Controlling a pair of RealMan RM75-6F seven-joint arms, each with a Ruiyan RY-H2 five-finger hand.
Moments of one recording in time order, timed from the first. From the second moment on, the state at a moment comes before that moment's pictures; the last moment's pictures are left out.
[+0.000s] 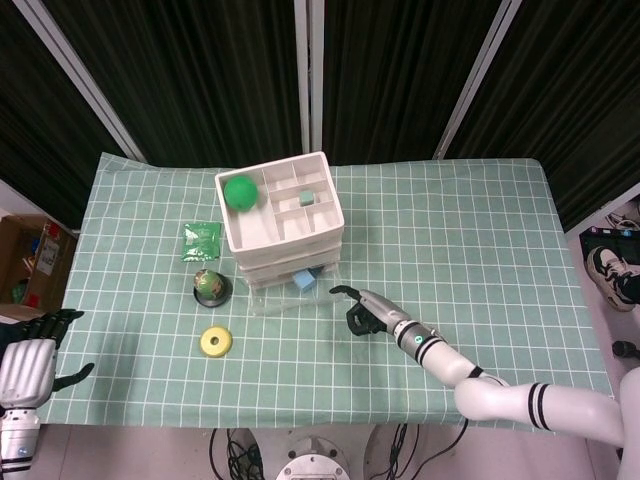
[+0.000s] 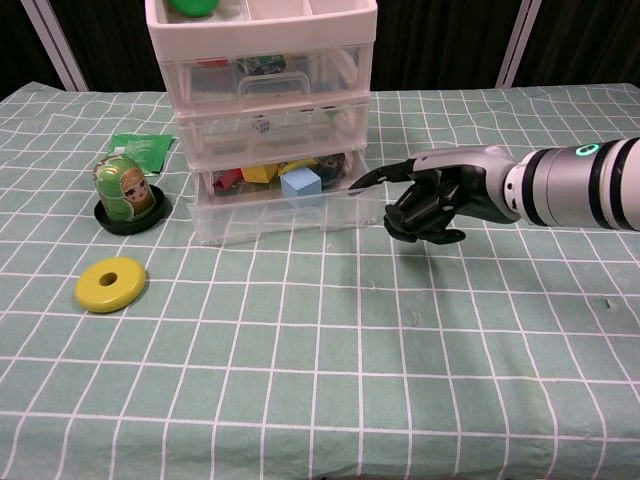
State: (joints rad) left arm -0.05 -1.24 -0.03 -1.50 1.48 1.50 0.02; right arm 0.84 -1.43 0.21 -1.66 -0.78 0.54 0.23
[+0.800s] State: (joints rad) left arm -0.04 -1.25 -0.03 -1.49 1.48 1.50 0.02; right arm 0.72 -1.37 0.19 -1.74 -0.98 0.52 0.35
